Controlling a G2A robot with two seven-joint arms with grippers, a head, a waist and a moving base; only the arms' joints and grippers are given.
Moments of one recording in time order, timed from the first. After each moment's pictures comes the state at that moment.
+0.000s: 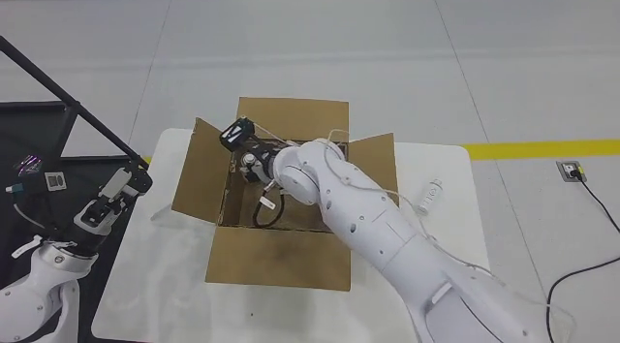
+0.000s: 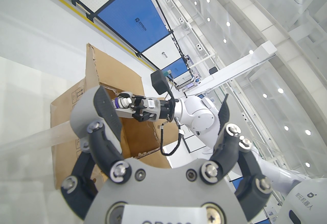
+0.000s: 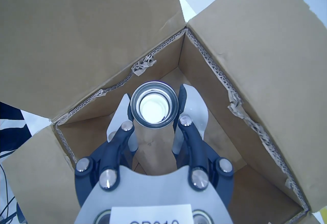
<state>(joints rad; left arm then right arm) 1.28 -1.12 -1.93 -1.68 -0.24 -0.45 -0.73 -0.16 -1.76 0.62 -0.69 -0.89 -0.19 0.64</state>
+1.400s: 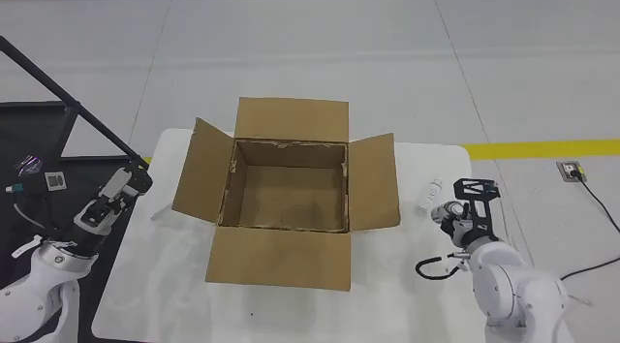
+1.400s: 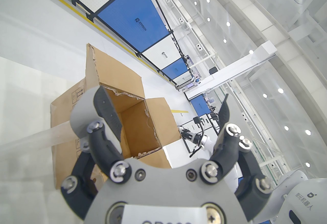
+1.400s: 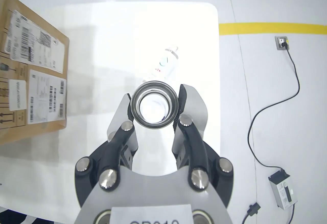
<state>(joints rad) 1.28 -1.12 -1.93 -1.68 -0.24 -0.45 -0.73 -1.27 -1.45 1.63 -1.92 -1.44 0.06 0.95</state>
